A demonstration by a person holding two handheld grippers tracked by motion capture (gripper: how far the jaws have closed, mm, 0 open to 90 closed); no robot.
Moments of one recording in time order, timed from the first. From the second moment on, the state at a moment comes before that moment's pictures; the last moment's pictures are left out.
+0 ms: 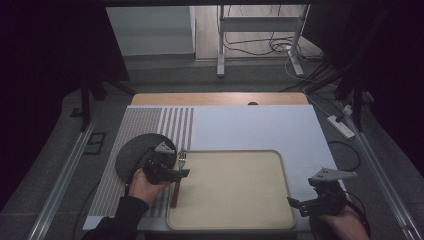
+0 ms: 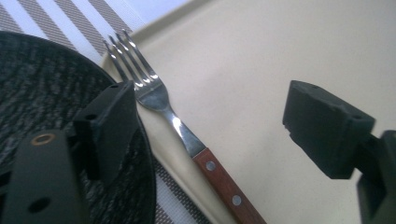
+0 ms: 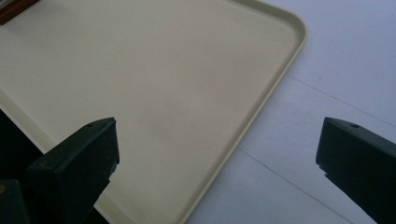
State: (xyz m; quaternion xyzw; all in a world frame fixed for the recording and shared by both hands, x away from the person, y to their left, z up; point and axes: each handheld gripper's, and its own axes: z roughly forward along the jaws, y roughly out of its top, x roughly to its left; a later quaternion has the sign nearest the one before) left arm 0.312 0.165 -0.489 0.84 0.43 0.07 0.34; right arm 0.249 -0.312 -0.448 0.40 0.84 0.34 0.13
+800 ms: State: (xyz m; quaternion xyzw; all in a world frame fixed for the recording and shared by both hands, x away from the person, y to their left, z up) left arm 0.299 0.190 -0.476 0.83 0.43 0.08 0.35; right arm 0.249 -0.314 -0.447 0.40 0.84 0.34 0.13
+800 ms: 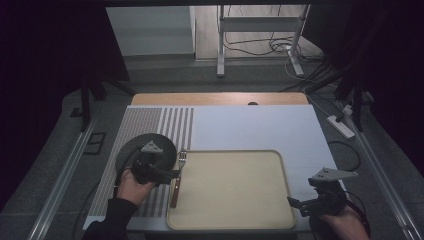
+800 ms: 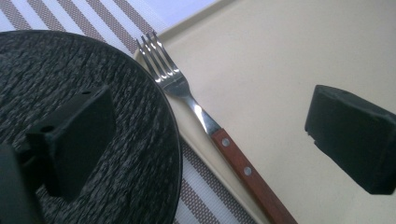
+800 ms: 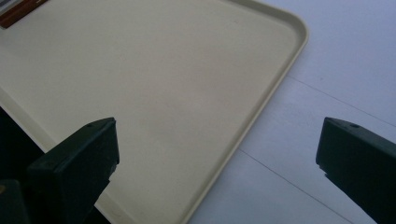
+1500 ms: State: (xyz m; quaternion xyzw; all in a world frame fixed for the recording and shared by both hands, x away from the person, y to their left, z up) left arm 0.277 0.214 -0.473 0.81 0.44 0.10 0.37; right arm 0.249 -0.314 -0.447 0.41 0.84 0.35 0.13
